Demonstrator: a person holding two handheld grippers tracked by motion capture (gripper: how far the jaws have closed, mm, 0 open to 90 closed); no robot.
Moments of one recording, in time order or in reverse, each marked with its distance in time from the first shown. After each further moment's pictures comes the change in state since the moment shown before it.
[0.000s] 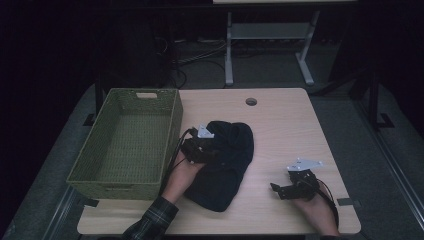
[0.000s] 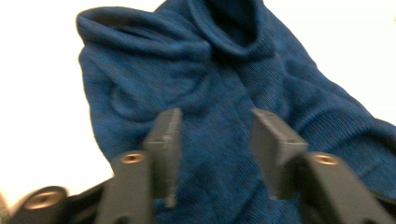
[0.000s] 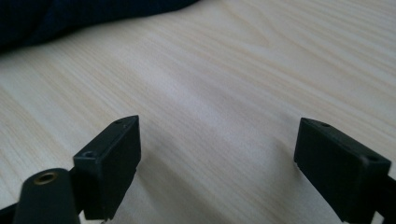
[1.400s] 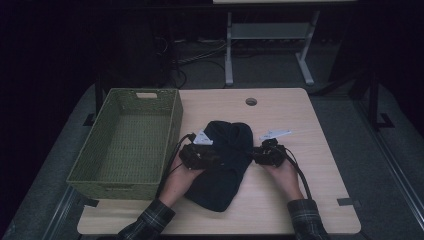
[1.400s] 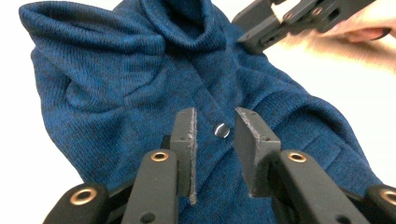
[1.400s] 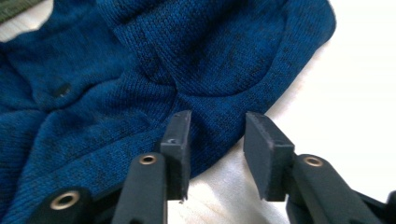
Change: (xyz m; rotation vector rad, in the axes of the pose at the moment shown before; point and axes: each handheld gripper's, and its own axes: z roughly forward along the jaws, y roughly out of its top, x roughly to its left) left arm -0.007 -0.008 -0.012 -0.035 -0.093 0.012; right arm -0.007 0.086 0.078 -0.048 0.134 0.047
